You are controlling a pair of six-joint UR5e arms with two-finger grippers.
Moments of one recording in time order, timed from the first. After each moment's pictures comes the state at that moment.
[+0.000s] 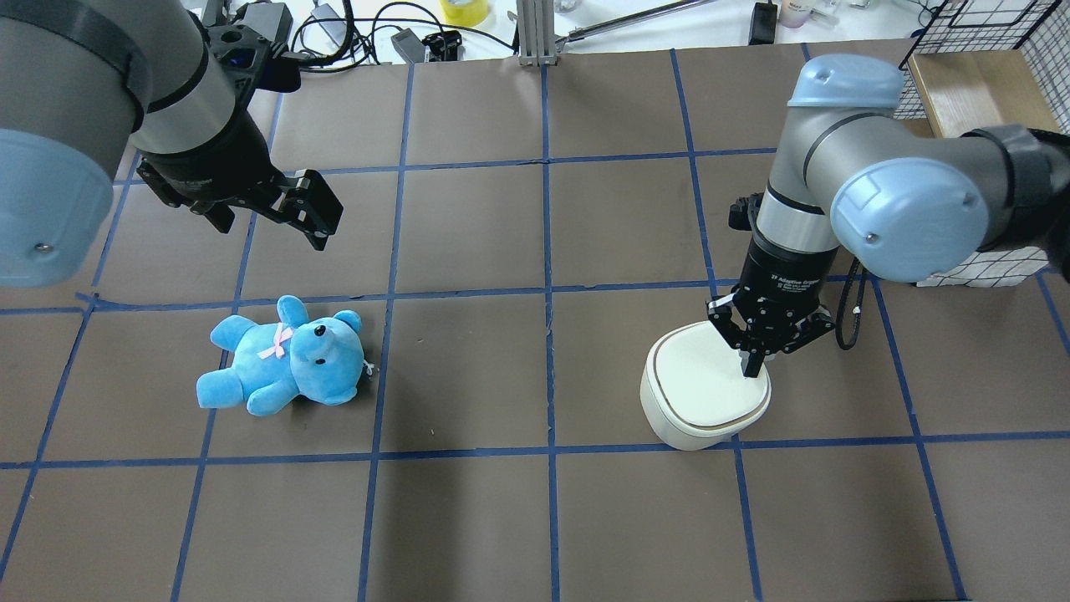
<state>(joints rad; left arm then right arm) -1.62 -1.48 -1.66 -1.51 1.67 0.15 1.56 -1.51 1.83 -1.47 -1.51 0.12</state>
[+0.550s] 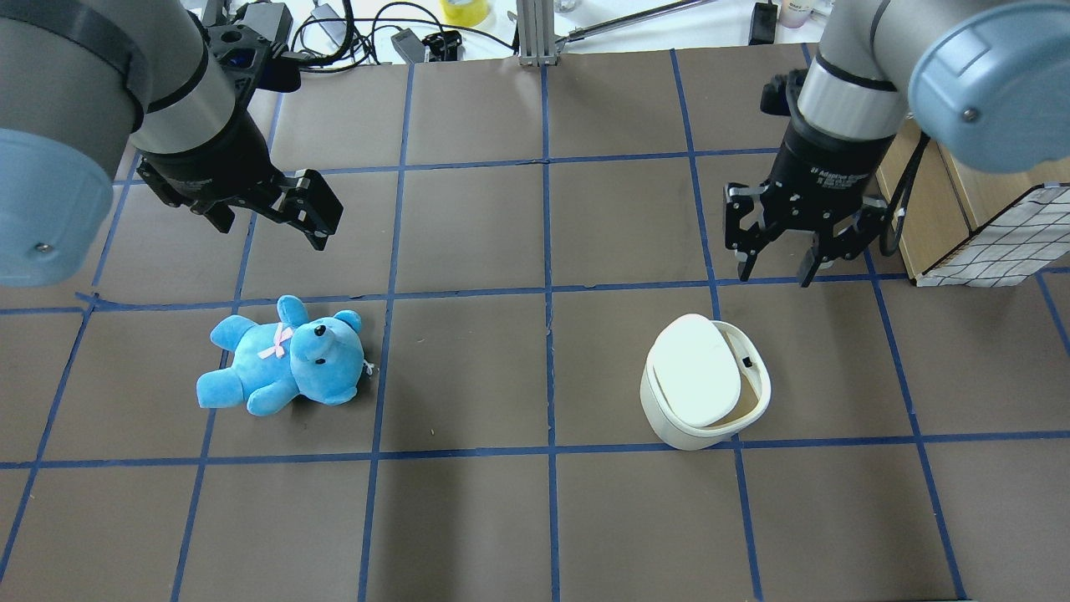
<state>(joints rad) -1.62 -1.48 -1.66 -1.51 1.67 0.15 1.56 -1.55 1.58 -1.38 -1.52 0.12</state>
